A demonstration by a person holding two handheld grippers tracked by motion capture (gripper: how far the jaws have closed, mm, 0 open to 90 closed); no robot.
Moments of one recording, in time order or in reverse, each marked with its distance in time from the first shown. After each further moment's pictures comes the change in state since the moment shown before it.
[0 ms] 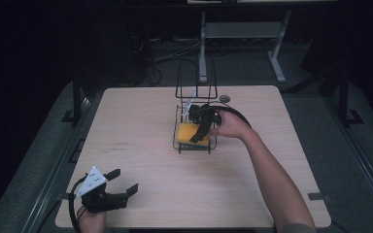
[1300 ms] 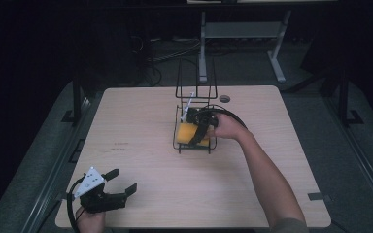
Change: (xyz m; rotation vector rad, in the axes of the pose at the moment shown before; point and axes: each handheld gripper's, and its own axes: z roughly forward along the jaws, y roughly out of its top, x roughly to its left) left arm 0.001 0.000 -0.003 -0.013 0.009 -0.006; right arm -0.012 -0.003 0.029 0.043 0.049 0.038
